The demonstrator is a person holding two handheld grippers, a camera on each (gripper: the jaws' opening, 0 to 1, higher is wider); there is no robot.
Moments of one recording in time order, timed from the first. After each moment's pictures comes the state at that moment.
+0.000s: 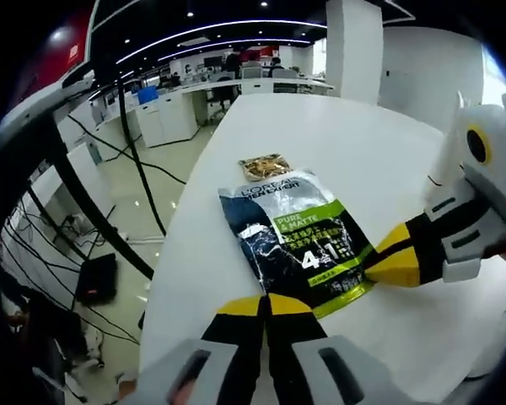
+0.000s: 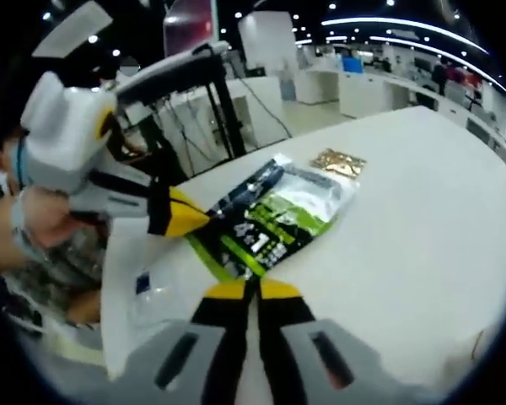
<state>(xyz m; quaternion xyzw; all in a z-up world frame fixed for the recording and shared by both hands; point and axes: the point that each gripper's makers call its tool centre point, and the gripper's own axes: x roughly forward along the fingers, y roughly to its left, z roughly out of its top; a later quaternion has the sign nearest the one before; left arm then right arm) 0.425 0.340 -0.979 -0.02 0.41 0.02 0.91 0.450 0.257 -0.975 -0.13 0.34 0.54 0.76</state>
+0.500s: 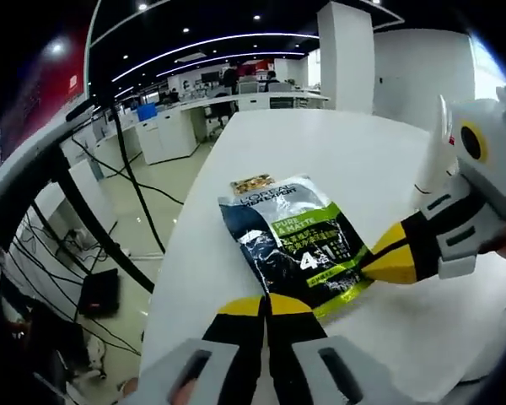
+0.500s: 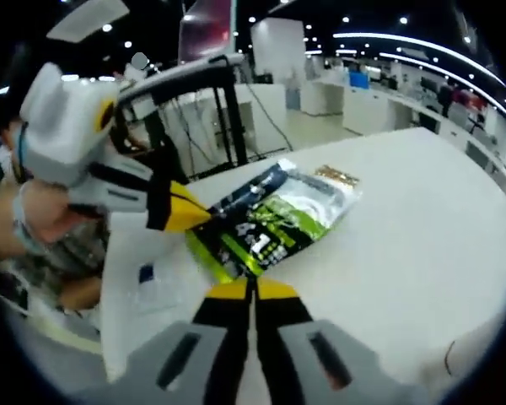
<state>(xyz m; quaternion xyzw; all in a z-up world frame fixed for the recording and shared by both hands) 0.427 0.326 -0.956 -0.01 0.37 0.02 0.93 0.451 0.243 -0.958 -0.15 0.30 0.55 0.77</state>
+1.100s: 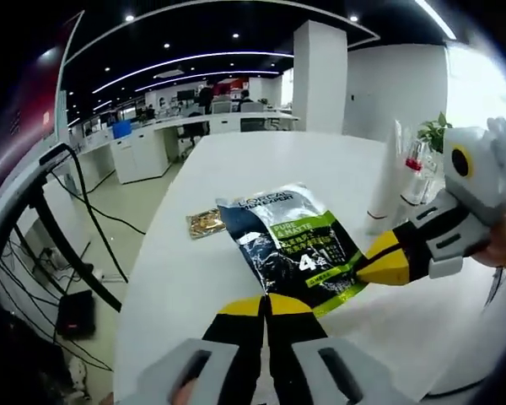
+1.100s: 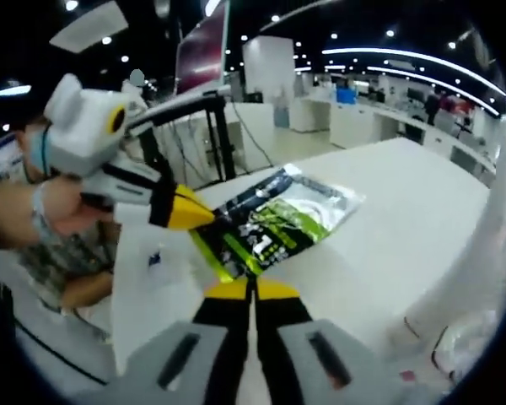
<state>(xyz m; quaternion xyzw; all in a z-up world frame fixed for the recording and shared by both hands) 0.437 0.267 -0.931 -0.02 0.33 -0.07 0.94 0.451 0.181 -0.928 -0.12 0.27 0.53 0.80</state>
